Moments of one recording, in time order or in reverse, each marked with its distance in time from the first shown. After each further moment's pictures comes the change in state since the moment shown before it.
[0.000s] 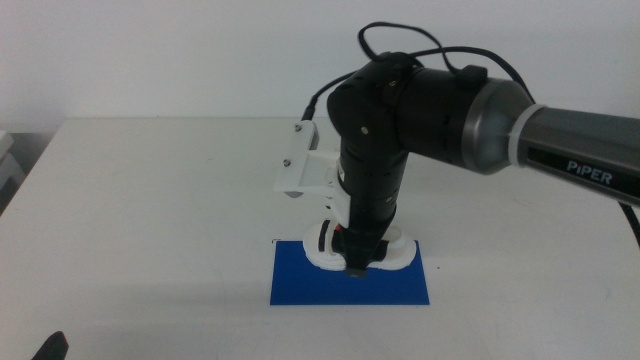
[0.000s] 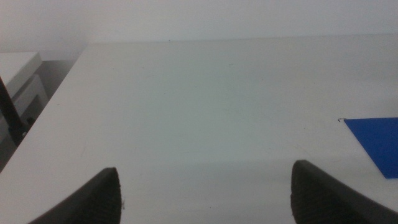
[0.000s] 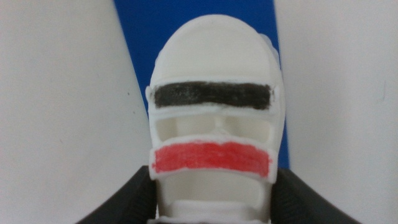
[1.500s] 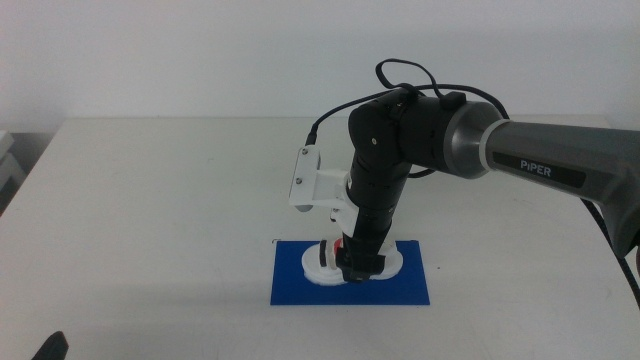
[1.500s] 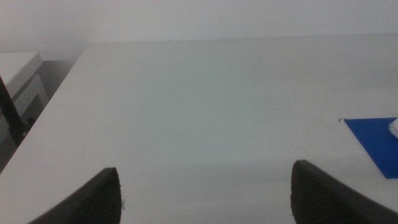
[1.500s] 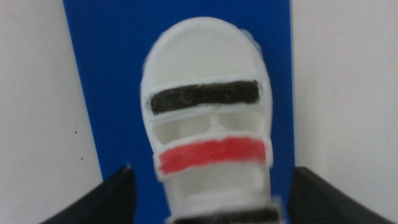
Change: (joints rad) left arm 0.000 0.000 0.000 0.000 0.000 0.001; right arm -0.109 0.144 0.000 0.173 -0.142 -0.268
